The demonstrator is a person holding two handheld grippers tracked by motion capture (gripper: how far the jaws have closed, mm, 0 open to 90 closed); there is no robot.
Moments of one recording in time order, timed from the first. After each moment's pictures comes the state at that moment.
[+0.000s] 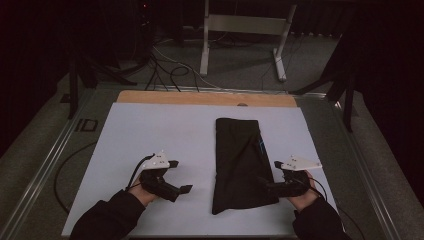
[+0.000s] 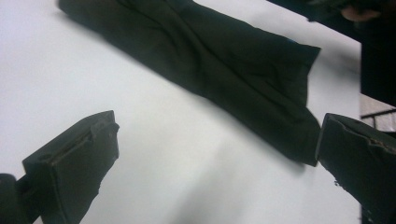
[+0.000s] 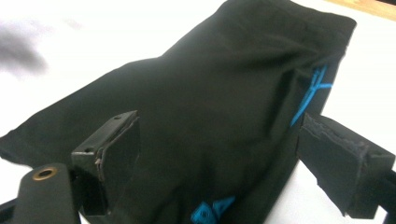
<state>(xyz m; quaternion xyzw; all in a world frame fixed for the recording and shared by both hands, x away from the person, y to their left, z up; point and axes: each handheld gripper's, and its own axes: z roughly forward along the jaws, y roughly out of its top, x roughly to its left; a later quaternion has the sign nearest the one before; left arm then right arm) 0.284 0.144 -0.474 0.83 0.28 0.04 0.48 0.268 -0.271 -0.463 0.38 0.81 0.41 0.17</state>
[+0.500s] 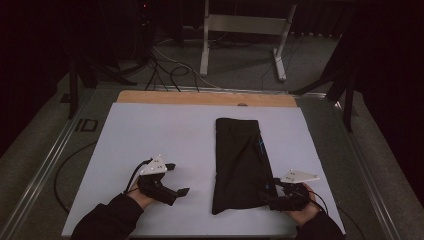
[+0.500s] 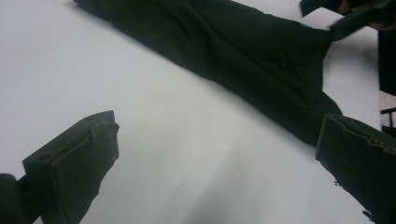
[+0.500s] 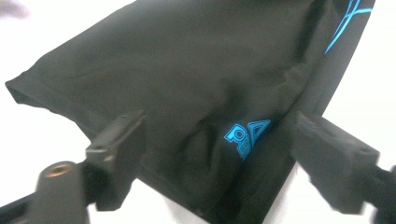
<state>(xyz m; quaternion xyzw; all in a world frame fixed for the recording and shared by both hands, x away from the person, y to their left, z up) 0.277 0.148 -0.489 0.83 0.28 0.05 0.48 0.244 -0.276 -0.491 0.41 0.82 0.38 0.13</state>
